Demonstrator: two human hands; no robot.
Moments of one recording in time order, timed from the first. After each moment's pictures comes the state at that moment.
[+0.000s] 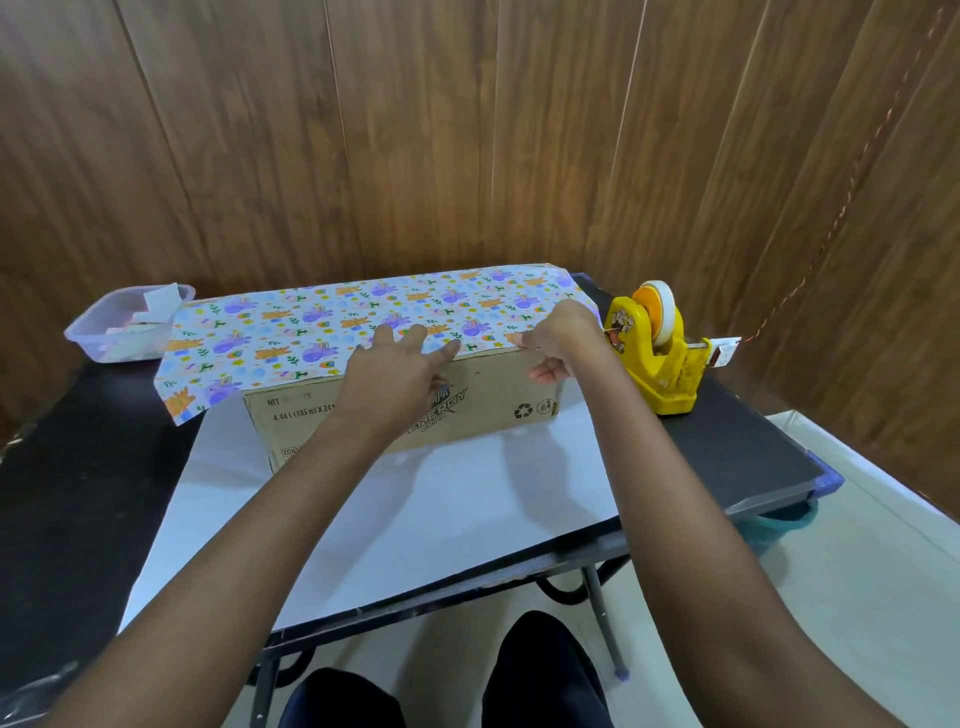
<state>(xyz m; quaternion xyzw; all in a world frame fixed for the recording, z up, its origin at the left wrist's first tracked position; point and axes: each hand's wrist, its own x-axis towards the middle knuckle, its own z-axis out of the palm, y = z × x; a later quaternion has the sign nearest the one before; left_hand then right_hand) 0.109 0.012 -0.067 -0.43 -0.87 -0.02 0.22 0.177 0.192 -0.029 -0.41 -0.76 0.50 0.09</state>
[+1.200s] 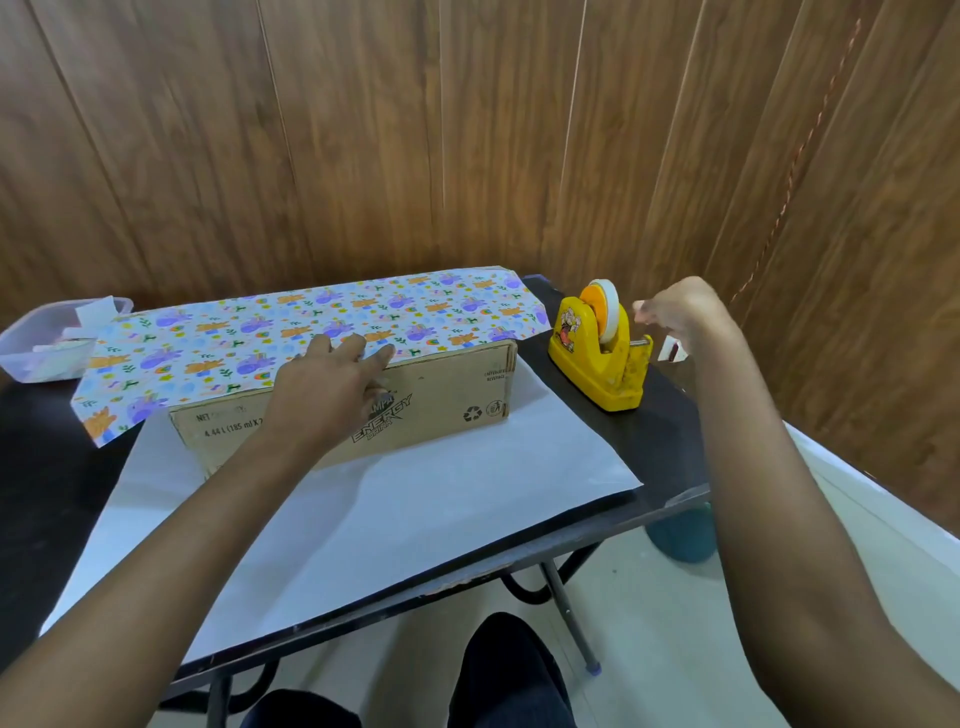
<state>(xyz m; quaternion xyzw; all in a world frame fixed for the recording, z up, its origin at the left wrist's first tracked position) 0.099 0.009 -0.077 -0.46 -0.83 -0.04 0.32 0.279 0.317 -0.008 -0.51 -0.74 0.39 0.22</state>
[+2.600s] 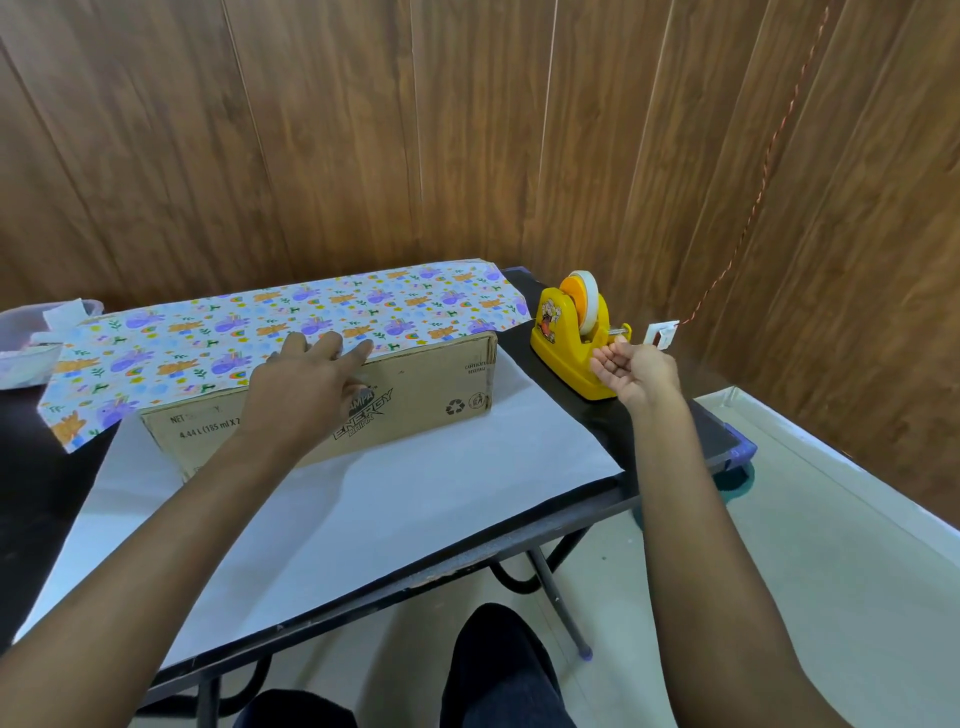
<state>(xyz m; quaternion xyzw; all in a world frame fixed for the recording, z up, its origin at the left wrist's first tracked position) 0.095 0.010 -0.086 -0.46 -0.81 -0.07 0.35 0.287 0.300 -0.083 -0.42 -0.37 0.75 0.36</state>
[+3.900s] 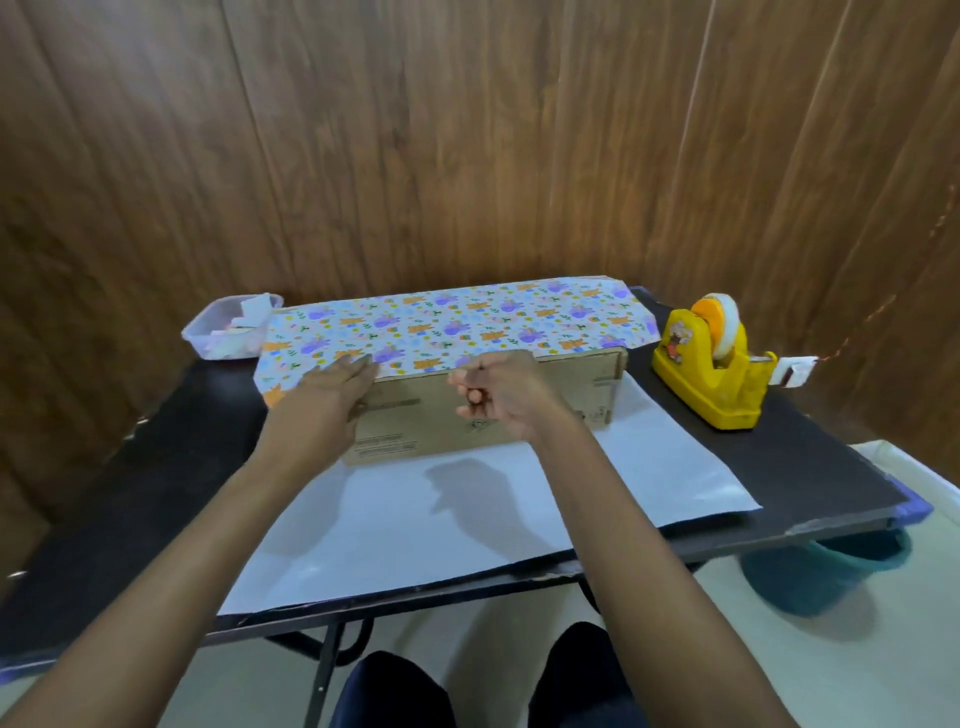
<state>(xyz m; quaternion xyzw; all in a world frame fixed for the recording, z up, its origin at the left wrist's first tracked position) 0.082 -0.106 -0.078 -0.38 -0.90 -0.14 0.16 0.175 0.079 -0.053 -0.15 -0.64 0.74 0.10</state>
